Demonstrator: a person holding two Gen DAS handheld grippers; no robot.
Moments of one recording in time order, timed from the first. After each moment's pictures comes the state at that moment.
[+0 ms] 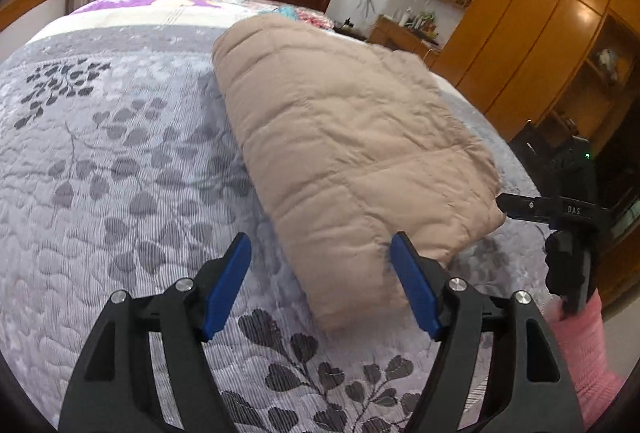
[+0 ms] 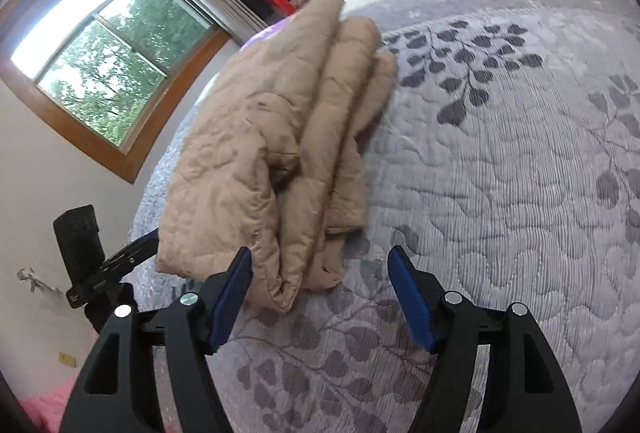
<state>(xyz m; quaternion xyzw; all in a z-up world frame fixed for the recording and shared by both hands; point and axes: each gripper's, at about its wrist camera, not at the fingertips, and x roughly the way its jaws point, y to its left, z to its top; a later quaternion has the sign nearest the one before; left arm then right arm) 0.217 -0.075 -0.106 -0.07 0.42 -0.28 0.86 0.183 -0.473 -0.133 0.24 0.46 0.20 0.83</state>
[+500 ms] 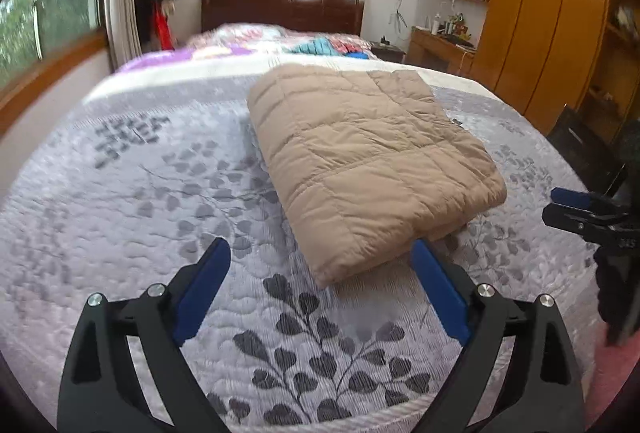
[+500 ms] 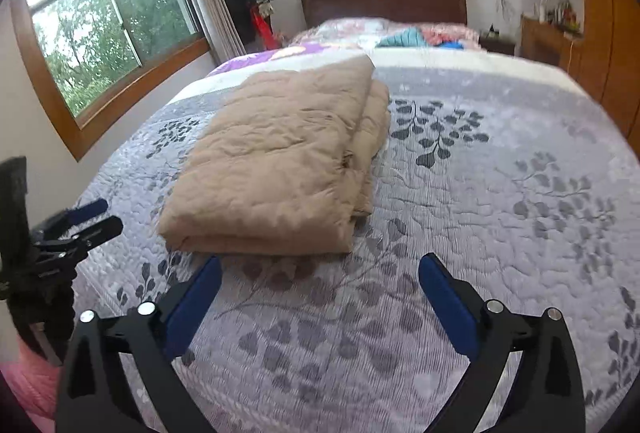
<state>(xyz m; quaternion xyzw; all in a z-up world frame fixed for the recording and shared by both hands) 0.120 -0.087 -0.049 0.03 0.36 -0.17 0.92 0.071 -0.394 -0.057 0.08 0.38 0.09 0.92</state>
